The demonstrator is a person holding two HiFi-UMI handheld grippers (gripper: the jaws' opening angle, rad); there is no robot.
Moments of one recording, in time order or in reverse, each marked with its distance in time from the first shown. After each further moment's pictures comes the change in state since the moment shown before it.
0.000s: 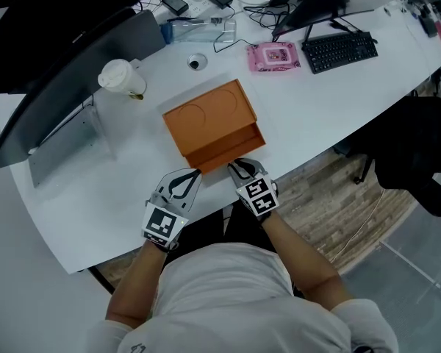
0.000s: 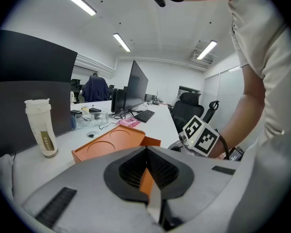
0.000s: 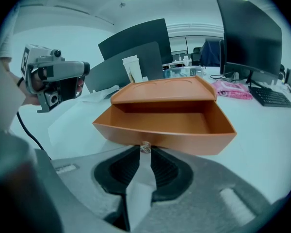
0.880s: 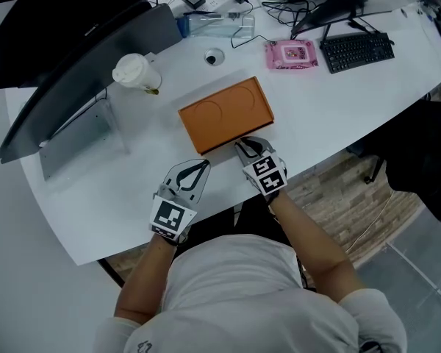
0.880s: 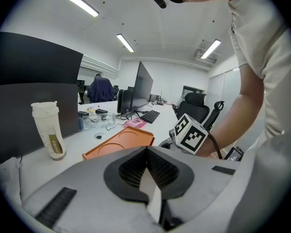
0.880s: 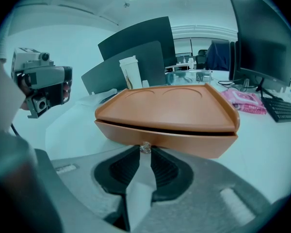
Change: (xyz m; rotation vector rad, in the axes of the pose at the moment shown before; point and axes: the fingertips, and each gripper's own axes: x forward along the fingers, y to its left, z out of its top) left arm -0.004 0.029 0.009 -0.007 -0.001 0.052; right arm 0.038 -0.017 0.053 -0.039 -0.014 0.034
